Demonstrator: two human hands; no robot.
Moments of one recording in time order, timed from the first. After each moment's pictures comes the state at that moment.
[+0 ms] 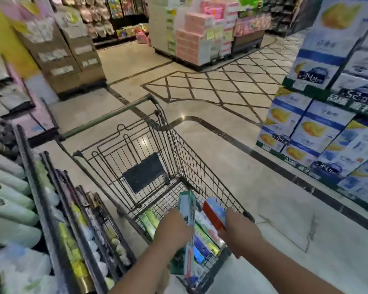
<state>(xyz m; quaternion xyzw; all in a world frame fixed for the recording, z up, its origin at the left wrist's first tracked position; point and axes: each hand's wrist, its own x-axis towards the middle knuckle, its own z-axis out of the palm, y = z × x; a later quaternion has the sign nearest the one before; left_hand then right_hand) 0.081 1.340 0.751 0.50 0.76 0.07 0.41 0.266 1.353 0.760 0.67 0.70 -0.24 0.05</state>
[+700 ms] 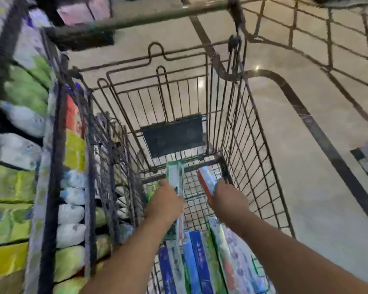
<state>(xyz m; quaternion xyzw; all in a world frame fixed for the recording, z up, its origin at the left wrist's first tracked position) -0.004 1.517 0.539 0.23 0.91 0.08 0.35 0.129 1.610 0.523 0.50 0.82 -0.23 0.16</state>
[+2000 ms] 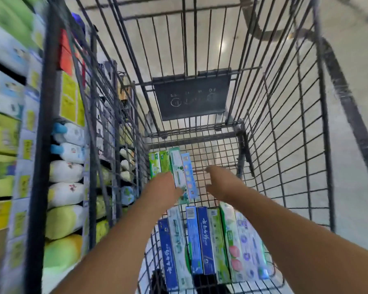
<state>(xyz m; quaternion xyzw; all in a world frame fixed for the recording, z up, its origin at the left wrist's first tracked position) -0.025 1.475 0.471 0.31 0.85 -0.02 0.43 0.096 1.606 0.444 0.36 0.83 -0.33 0.27</state>
